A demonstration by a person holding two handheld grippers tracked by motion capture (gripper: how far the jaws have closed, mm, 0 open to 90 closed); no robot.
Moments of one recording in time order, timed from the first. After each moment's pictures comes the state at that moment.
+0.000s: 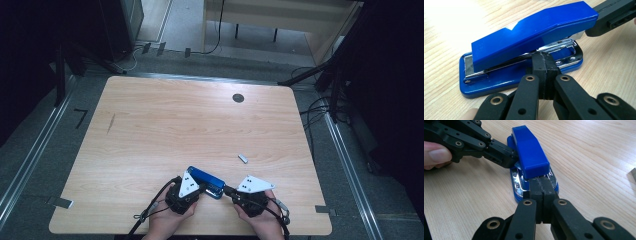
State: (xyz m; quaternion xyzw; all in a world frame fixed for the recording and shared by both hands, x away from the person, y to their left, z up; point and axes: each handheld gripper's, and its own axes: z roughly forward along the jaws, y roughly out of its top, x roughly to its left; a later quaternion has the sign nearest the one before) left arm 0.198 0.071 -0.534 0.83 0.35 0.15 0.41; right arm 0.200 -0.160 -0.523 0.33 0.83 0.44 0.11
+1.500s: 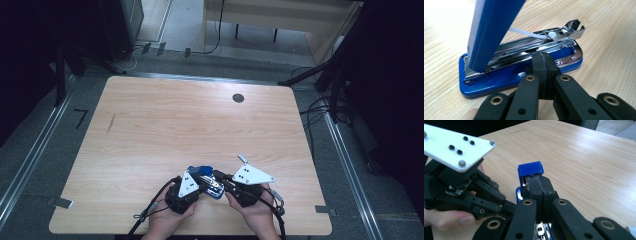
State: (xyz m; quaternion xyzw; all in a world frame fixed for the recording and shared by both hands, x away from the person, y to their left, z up) left arm 0.200 0.072 -0.535 0.83 0.34 0.15 0.41; right arm 0.210 -0.136 -0.478 0.30 0.79 0.52 0.15
